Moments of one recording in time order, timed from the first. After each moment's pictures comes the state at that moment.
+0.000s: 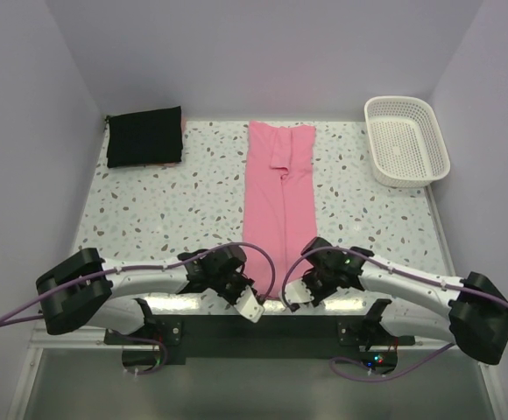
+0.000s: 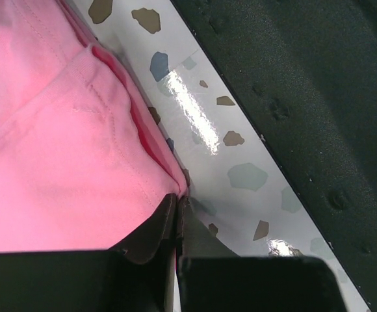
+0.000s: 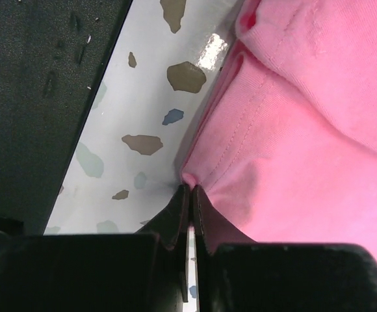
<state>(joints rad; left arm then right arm) -1.06 1.35 0.52 -0.17 0.42 1.06 0.89 1.12 0.52 -0.67 -0.27 -1.16</state>
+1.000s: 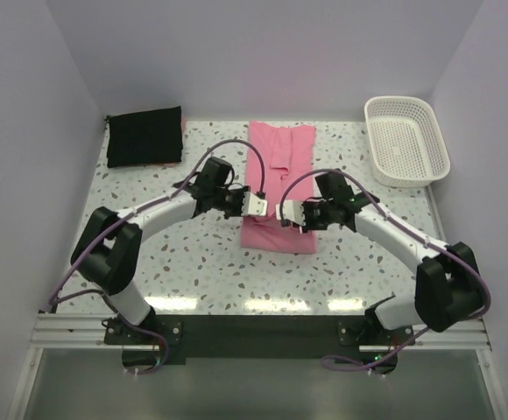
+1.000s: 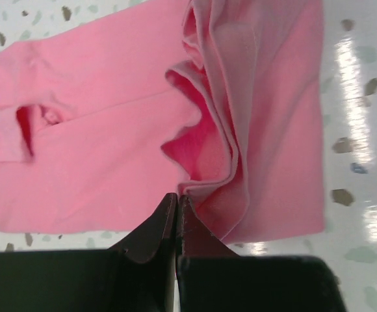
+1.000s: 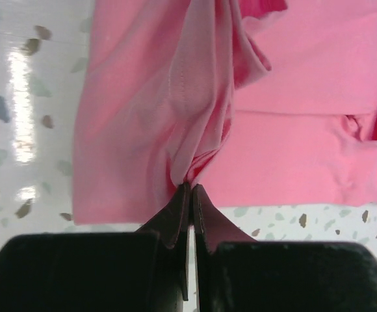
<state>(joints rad) -0.57 1.63 1.03 -0.26 0.63 1.06 0.49 1.35 0.89 -0.55 -0.39 -1.16</state>
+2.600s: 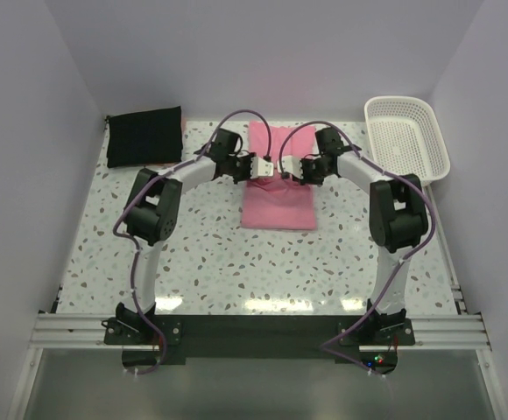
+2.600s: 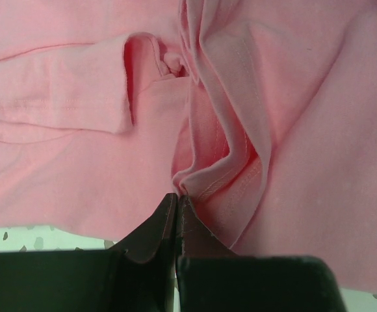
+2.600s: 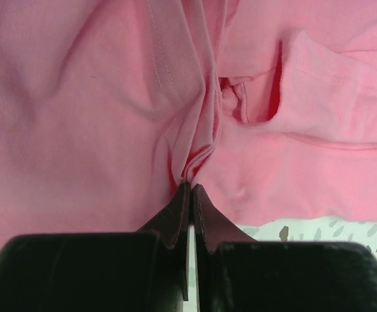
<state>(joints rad) -0.42 2.22 1.63 -0.25 0.60 1.12 0.25 2.04 1.51 -0.54 -0.46 -1.37</state>
